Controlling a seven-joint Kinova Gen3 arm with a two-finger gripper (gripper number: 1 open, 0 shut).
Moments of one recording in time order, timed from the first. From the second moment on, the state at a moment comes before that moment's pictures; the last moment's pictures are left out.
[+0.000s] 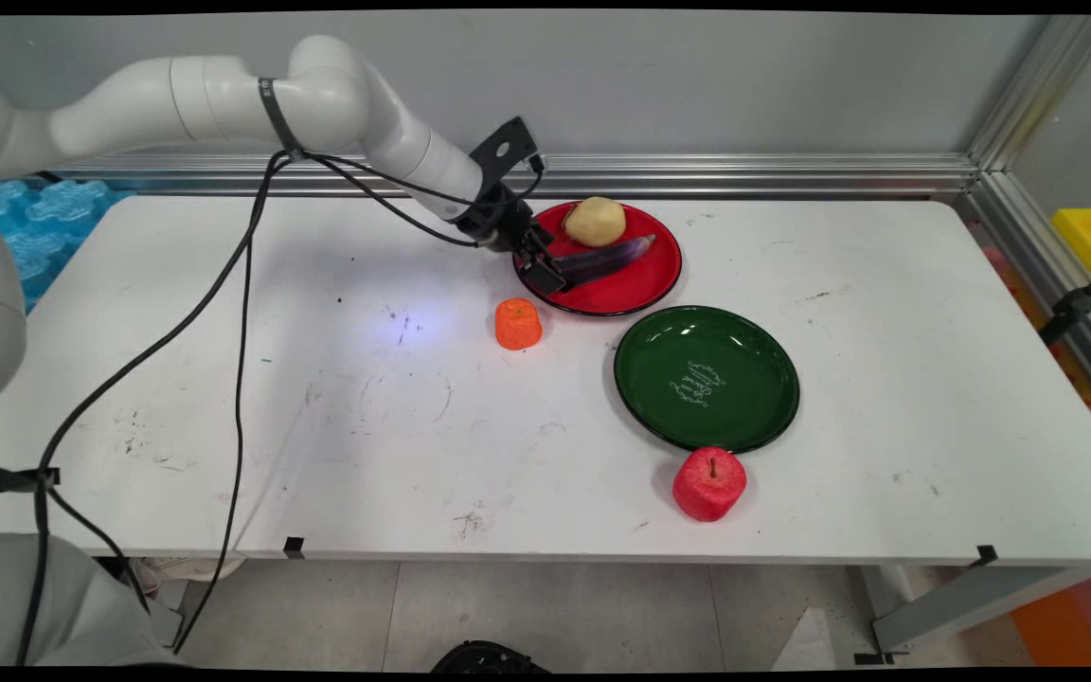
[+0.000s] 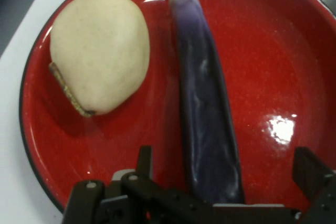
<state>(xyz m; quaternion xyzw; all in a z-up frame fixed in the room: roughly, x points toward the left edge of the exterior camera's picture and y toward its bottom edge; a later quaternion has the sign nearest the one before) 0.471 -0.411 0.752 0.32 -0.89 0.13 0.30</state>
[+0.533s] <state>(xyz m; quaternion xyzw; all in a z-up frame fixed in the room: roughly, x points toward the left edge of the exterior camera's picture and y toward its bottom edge) 0.472 -0.419 0.737 0.32 -0.89 0.13 0.30</state>
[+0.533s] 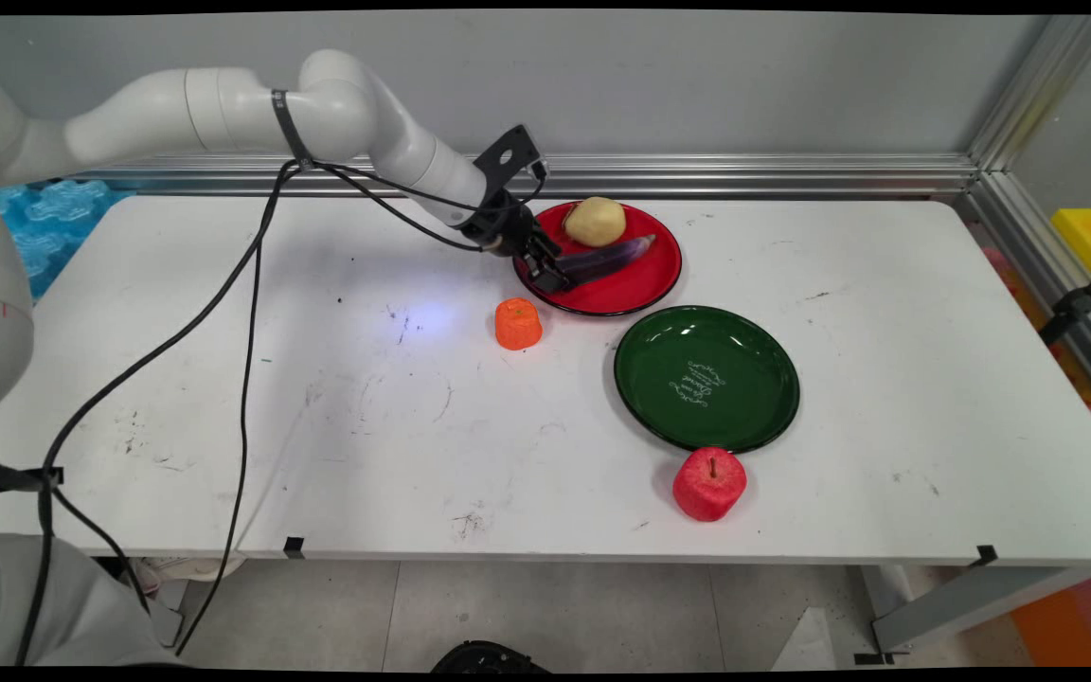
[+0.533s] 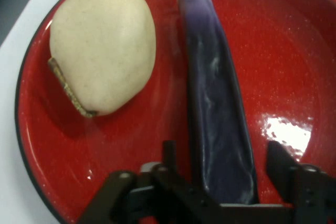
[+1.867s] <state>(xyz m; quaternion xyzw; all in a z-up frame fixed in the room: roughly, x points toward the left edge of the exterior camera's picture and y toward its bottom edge) 0.455 -0.367 0.801 0.32 -0.89 0.09 0.31</state>
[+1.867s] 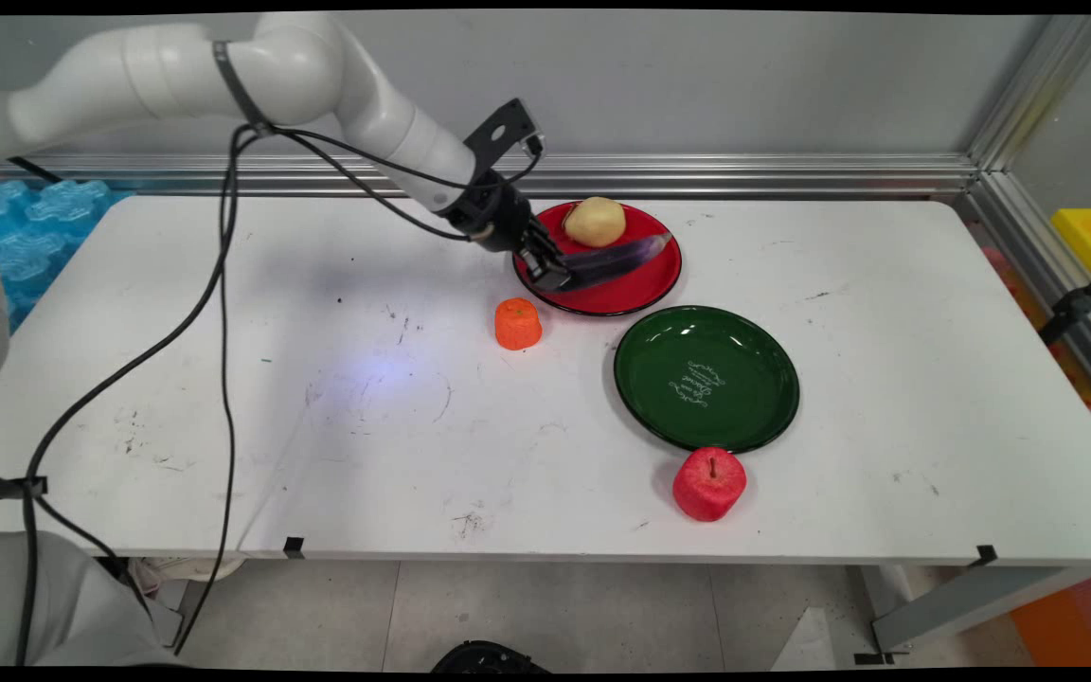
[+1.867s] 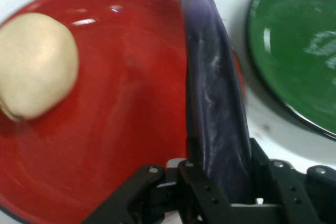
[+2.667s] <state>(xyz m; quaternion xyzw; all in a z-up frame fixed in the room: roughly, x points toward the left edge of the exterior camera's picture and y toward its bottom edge) 0.482 -0.269 0.820 0.30 -0.91 0.05 0.28</state>
